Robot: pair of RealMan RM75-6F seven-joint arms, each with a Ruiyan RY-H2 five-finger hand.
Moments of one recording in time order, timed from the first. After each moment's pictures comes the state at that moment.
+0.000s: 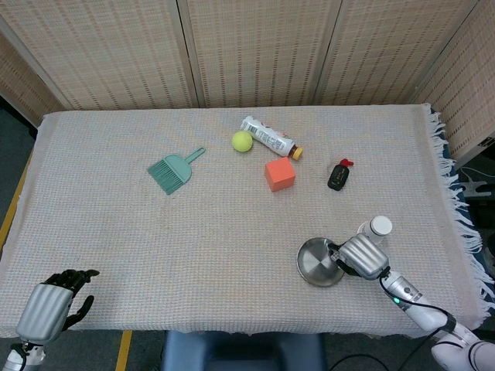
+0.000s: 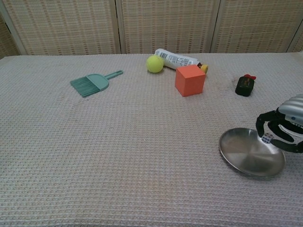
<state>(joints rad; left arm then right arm) -0.05 -1.19 0.07 -1.63 1.76 1.58 0.20 0.49 -1.47 -0.11 -1.06 -1.75 1.18 0.16</state>
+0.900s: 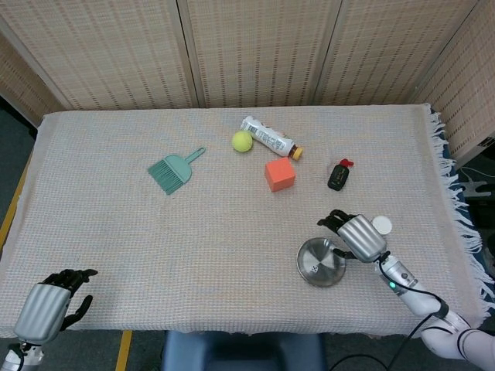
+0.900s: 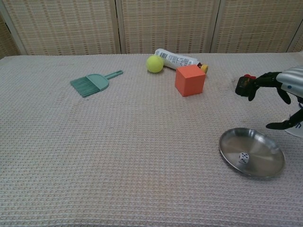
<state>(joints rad) -0.05 -1.19 0.06 -1.63 1.76 1.58 0.19 0.52 -1.47 -0.04 -1.02 -1.69 1.26 0.18</state>
